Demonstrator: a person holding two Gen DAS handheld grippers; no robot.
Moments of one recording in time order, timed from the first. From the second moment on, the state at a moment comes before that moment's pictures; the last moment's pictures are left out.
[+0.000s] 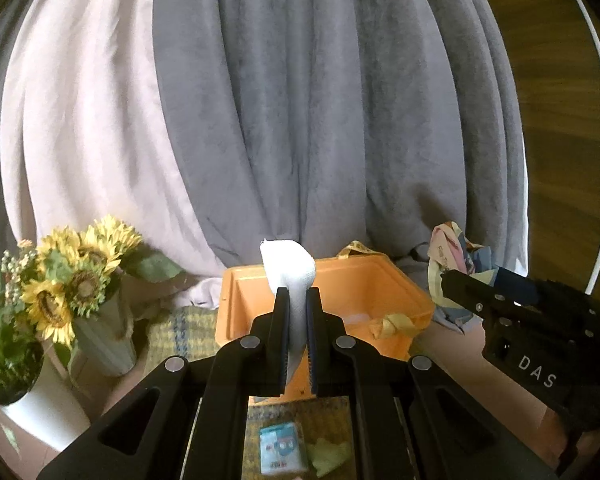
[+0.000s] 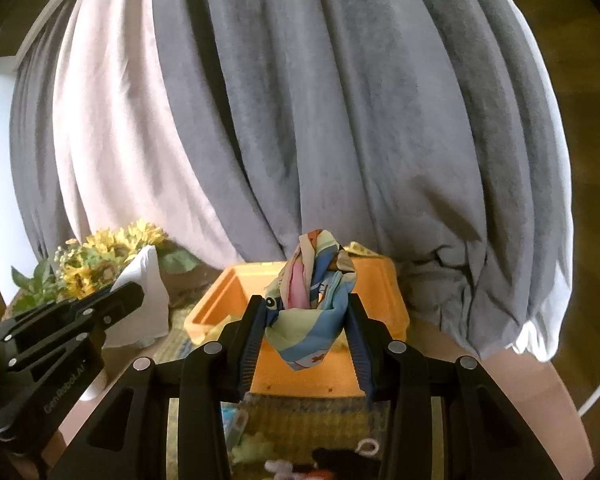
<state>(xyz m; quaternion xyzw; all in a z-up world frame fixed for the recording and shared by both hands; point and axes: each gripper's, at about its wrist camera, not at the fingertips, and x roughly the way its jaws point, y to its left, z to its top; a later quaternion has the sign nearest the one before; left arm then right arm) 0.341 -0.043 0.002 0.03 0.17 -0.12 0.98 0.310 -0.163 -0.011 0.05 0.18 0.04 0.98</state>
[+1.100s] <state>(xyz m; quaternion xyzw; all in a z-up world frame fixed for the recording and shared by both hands) 0.520 -0.068 -0.070 0.07 0.28 -0.13 0.95 0.493 -0.170 -0.063 0.01 0.29 0.04 0.96</state>
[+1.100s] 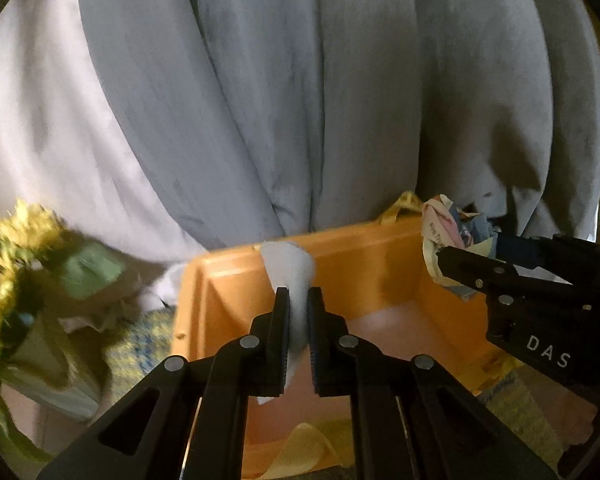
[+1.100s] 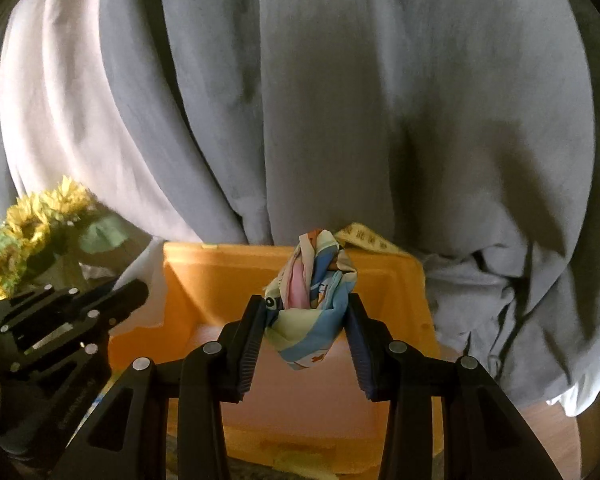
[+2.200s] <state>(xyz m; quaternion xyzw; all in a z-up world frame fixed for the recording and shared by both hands) 0.396 -0.041 -0.001 0.06 0.19 -0.09 0.98 0.396 -0.184 0.001 0.03 0.22 -0.01 0.98</state>
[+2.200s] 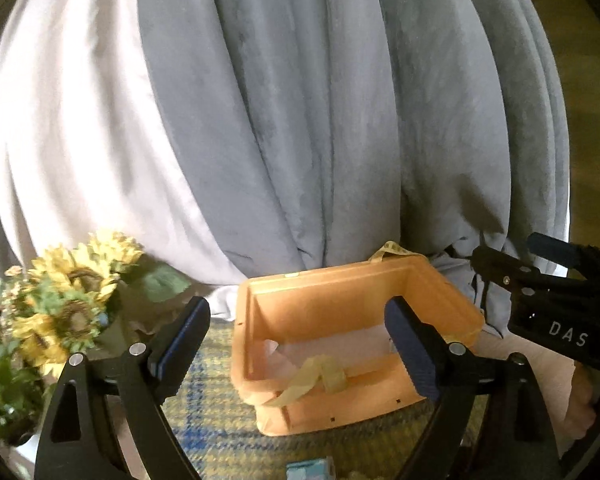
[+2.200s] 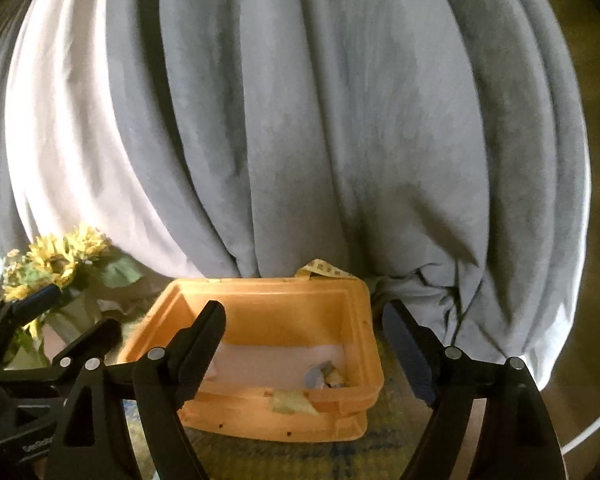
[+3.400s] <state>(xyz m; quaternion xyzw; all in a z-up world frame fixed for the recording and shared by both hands) 0.249 -0.026 -0.049 0.06 0.22 -0.06 0.97 0.252 -0.172 -0.040 0.02 0.23 -0.01 0.97</state>
